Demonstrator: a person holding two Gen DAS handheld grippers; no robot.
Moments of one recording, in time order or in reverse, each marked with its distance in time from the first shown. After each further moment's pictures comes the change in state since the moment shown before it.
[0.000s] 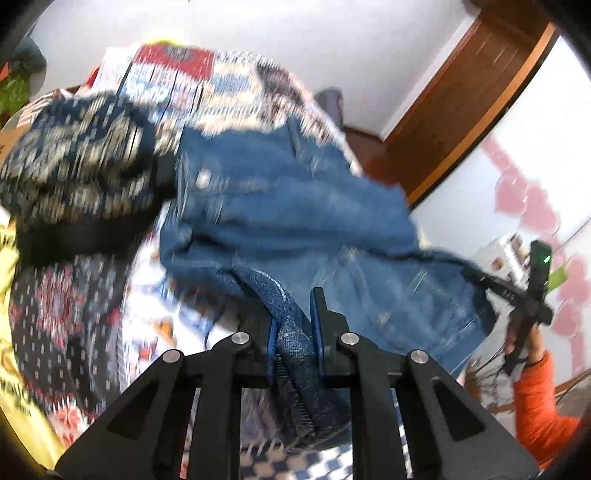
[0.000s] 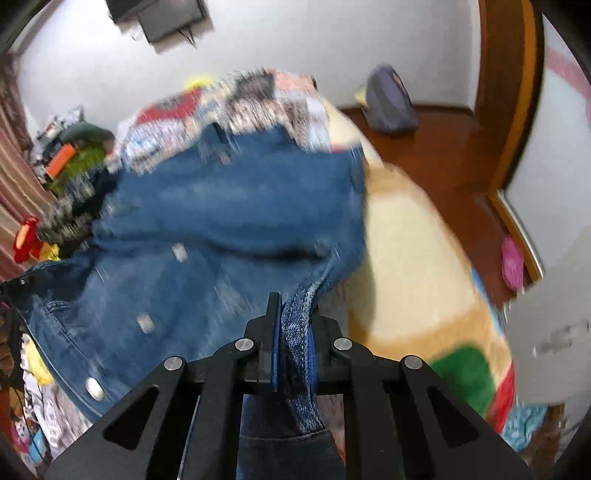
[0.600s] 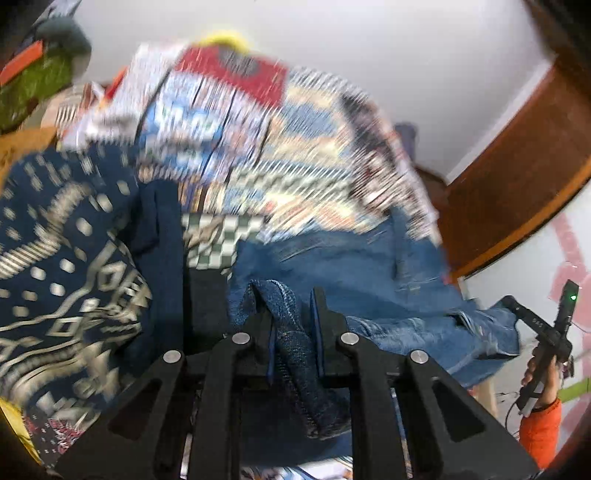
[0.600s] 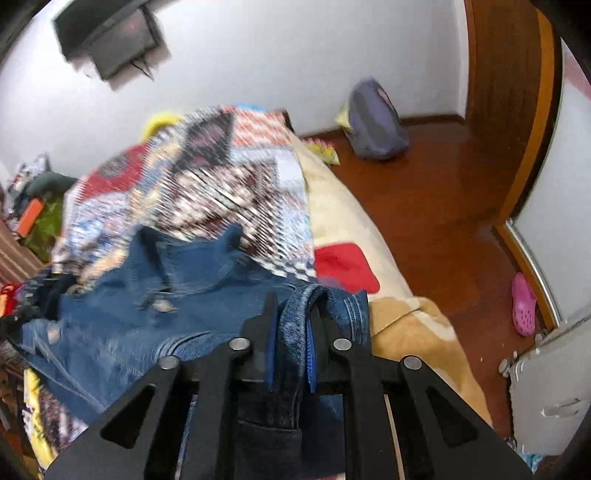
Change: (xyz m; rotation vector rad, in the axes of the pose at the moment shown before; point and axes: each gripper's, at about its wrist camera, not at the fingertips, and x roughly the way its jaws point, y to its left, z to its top) left arm 0.138 0.106 0.163 -0.191 0.007 0.221; right arm 0.147 -0.050 0.155 0.115 -0.005 -0.066
